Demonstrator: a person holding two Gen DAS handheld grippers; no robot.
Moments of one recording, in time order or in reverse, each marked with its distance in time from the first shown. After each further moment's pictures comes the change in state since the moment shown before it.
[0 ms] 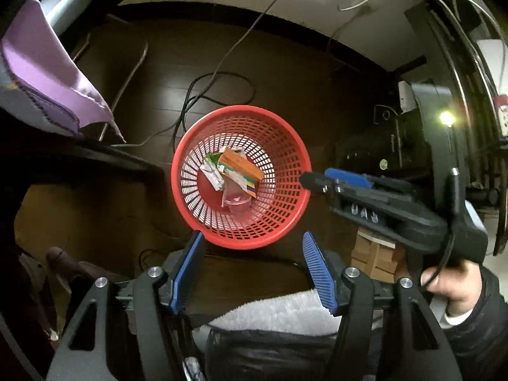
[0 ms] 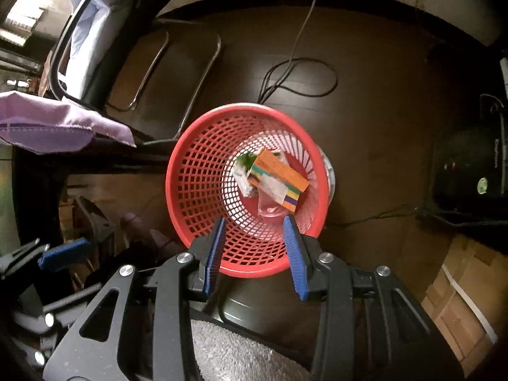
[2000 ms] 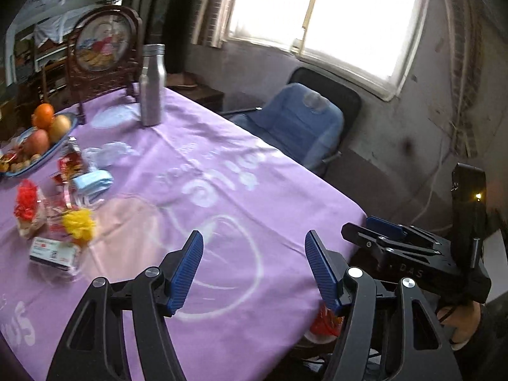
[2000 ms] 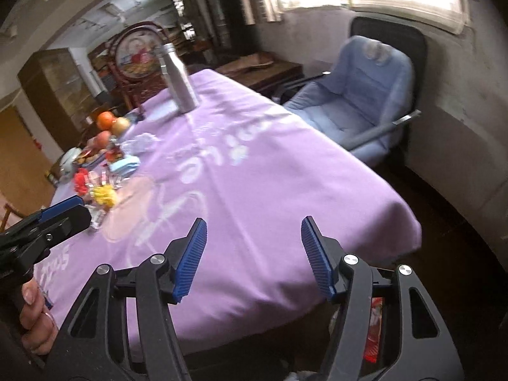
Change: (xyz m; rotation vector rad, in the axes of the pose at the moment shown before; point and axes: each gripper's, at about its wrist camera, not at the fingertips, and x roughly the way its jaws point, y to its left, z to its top) left arm -0.385 0.164 -0.283 -0.527 -0.889 0.313; right arm -0.219 0.402 -0.117 -0.800 -0.420 0.268
